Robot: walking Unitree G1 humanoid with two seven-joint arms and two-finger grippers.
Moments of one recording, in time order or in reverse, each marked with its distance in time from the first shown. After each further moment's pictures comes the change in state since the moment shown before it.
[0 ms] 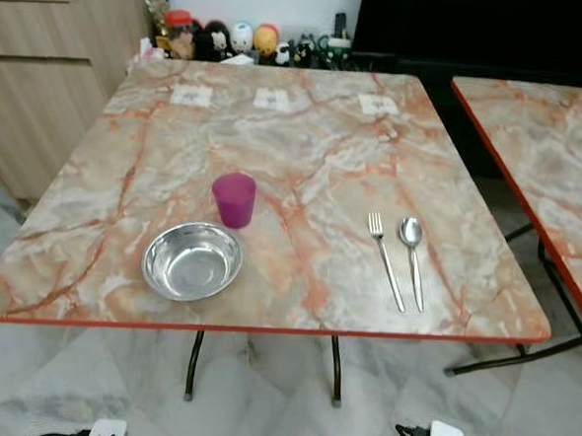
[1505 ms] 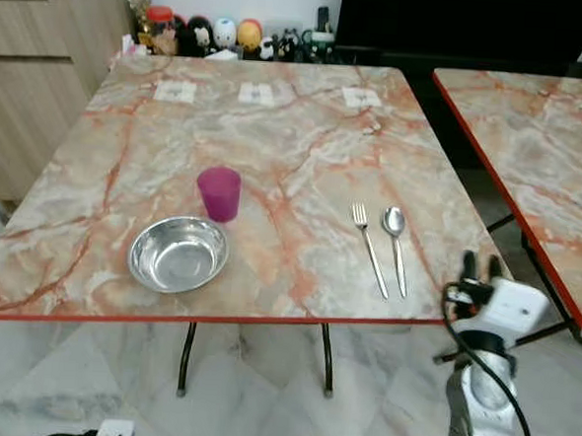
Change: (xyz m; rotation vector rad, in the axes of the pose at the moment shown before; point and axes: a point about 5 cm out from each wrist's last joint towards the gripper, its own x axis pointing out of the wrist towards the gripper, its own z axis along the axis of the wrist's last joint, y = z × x) left arm 0.003 -0.016 -0.002 -0.006 0.000 -0.023; right arm -0.058 0.056 0.208 -0.135 -1.055 0.080
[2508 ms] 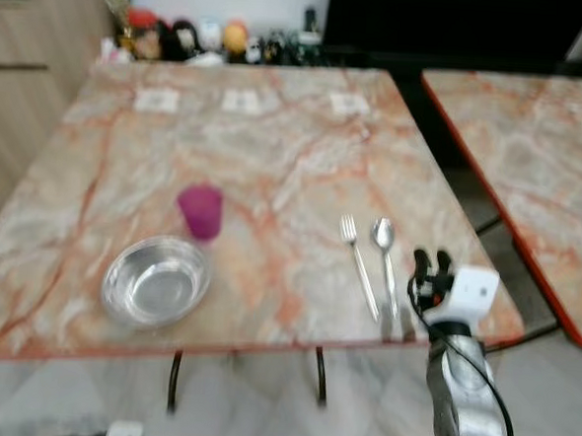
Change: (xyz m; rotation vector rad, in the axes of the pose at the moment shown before) left arm -0.002 0.011 0.002 0.011 -0.015 0.035; right arm 0.004 0.017 -0.002 0.029 0.075 0.114
